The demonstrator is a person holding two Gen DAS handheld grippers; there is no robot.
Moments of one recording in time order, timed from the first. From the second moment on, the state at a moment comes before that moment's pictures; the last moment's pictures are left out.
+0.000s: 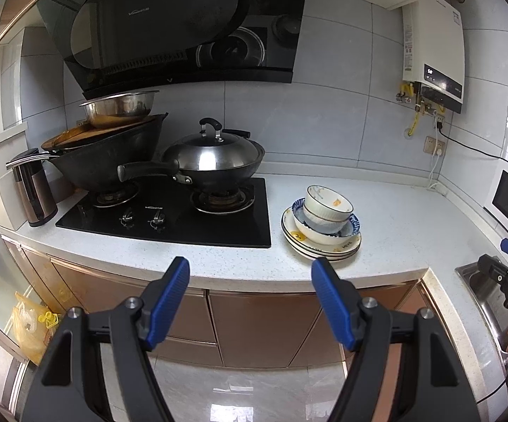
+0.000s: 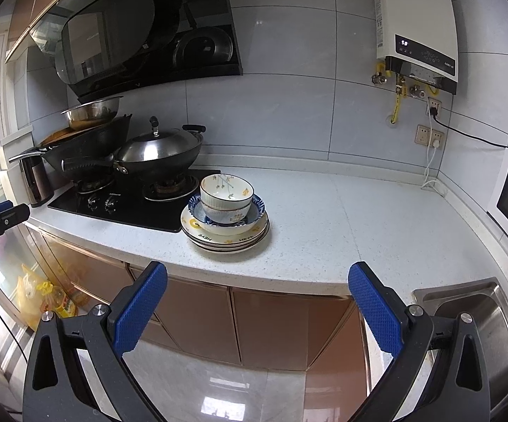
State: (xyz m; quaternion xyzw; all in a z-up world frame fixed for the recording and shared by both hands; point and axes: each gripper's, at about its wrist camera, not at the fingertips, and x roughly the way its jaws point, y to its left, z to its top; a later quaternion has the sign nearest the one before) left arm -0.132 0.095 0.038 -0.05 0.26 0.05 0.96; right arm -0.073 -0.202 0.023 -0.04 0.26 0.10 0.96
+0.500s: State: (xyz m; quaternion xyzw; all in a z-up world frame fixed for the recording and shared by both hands) left arm -0.133 0.089 0.037 -0.06 0.26 0.05 0.96; right arm -0.070 -0.206 0.022 -0.04 0.26 0.10 0.96
